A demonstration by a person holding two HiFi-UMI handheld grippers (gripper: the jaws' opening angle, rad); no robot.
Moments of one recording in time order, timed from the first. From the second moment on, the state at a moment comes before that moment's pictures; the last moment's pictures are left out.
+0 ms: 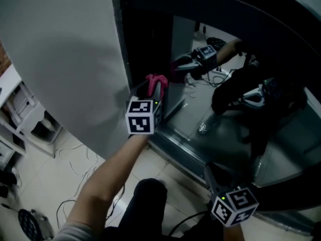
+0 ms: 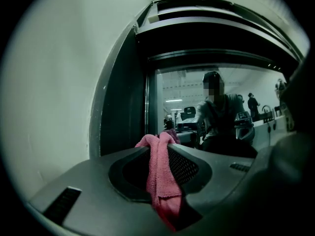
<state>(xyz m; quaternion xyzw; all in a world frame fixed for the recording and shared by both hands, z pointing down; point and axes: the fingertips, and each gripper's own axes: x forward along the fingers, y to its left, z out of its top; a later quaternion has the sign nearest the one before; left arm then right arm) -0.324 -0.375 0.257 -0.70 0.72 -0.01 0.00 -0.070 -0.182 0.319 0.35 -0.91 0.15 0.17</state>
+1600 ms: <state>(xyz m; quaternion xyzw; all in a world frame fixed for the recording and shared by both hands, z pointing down) -0.191 -0.352 0.314 -0.80 0.60 -0.03 -0.04 0.027 -0.138 0.319 0.47 -0.86 0.19 0.11</state>
